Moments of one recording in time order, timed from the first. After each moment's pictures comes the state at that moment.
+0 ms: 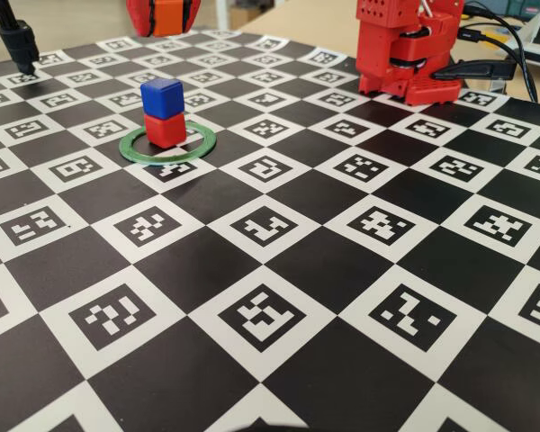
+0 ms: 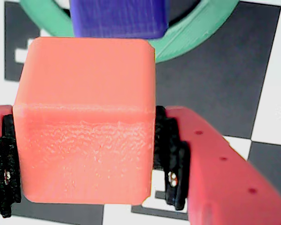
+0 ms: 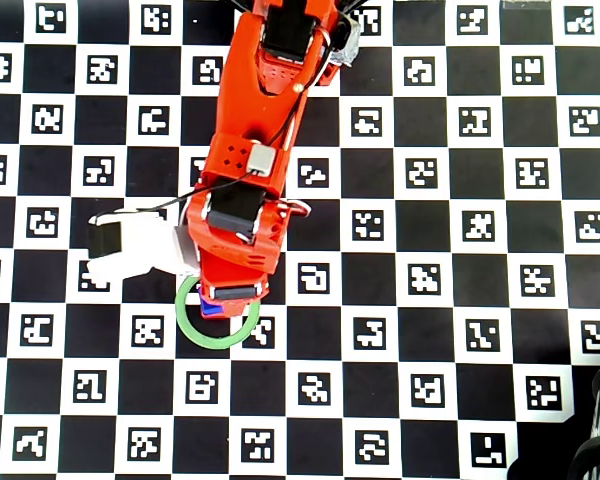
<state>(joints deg) 17.8 75.1 66.3 88.1 -22.9</state>
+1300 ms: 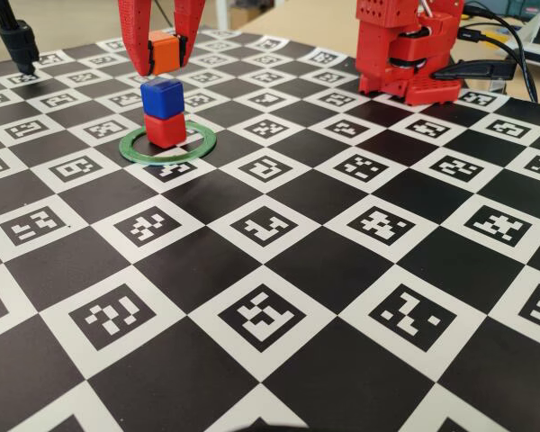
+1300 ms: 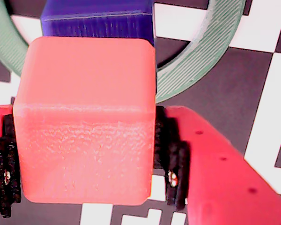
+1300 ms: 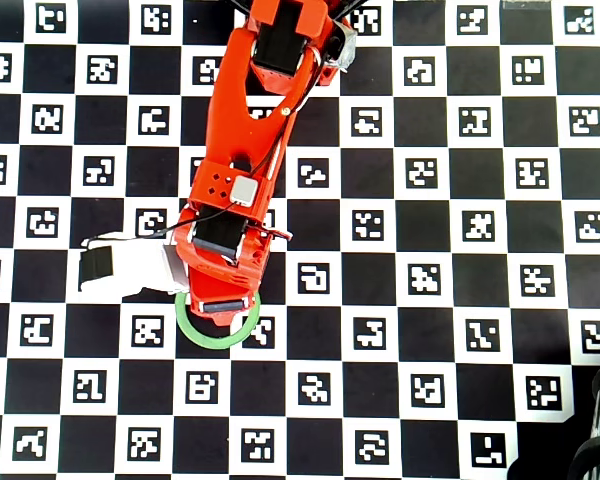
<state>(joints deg) 18.6 71.6 70.4 83.1 -26.3</state>
